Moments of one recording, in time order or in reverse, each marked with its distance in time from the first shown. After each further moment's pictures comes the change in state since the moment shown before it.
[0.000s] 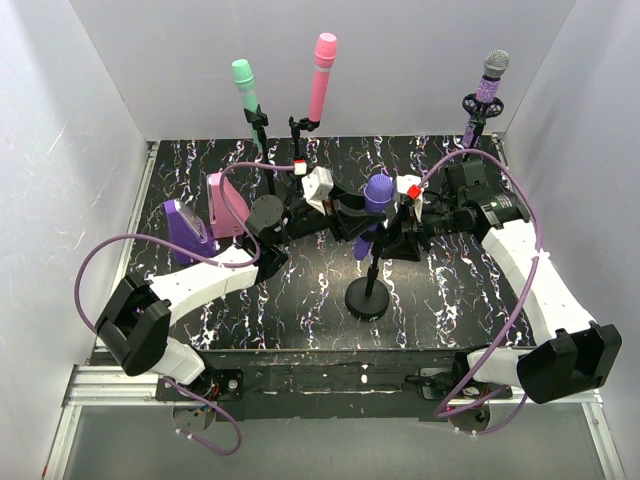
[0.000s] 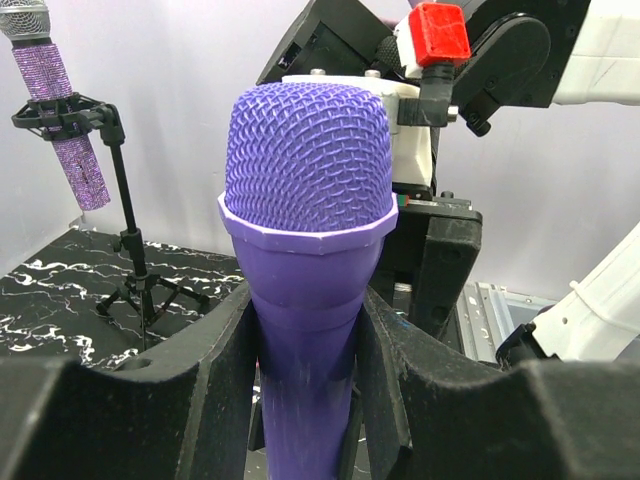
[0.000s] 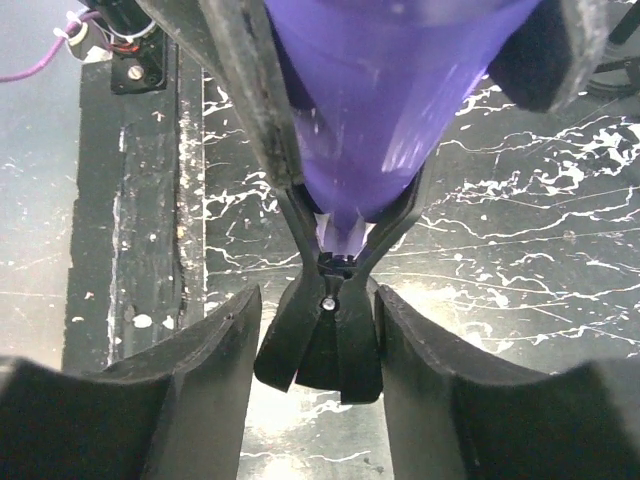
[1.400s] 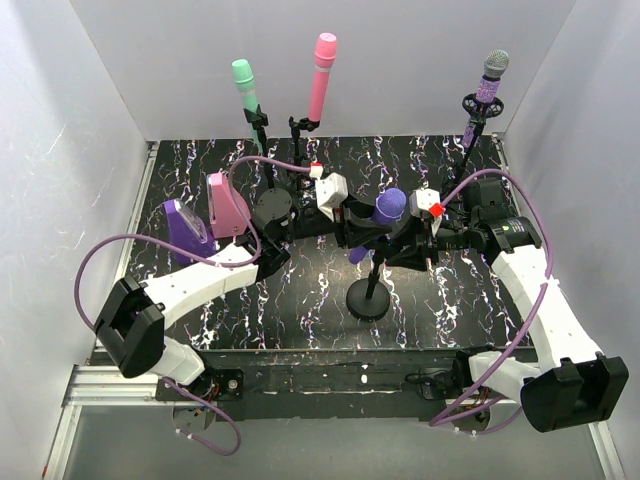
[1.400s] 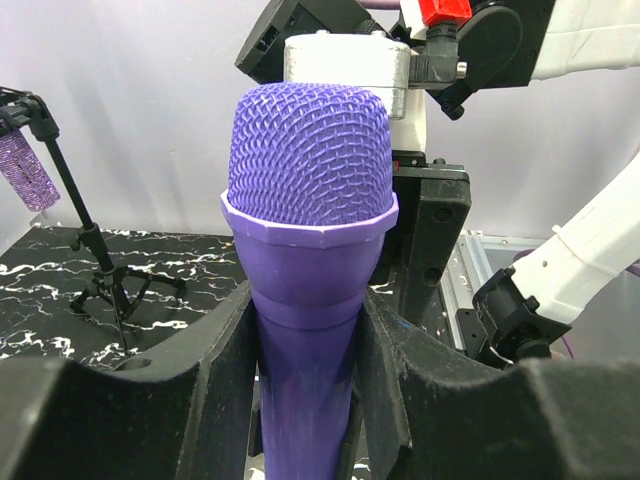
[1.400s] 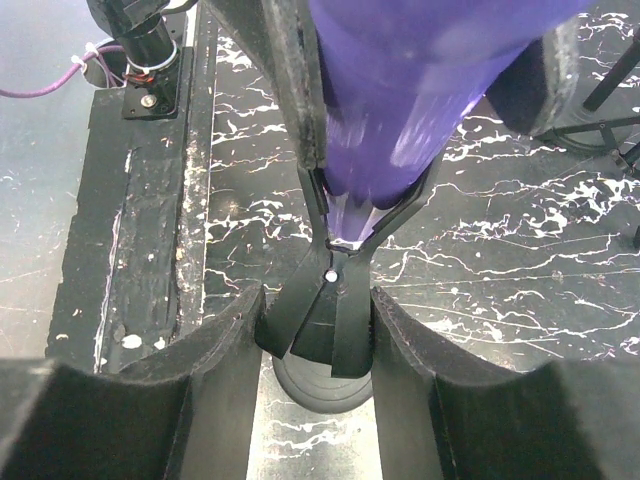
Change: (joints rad) left arm -0.029 -0.021 0.068 -0.183 0.098 0.122; right arm -0.077 -0.154 -0.180 0.134 -0.147 -0.010
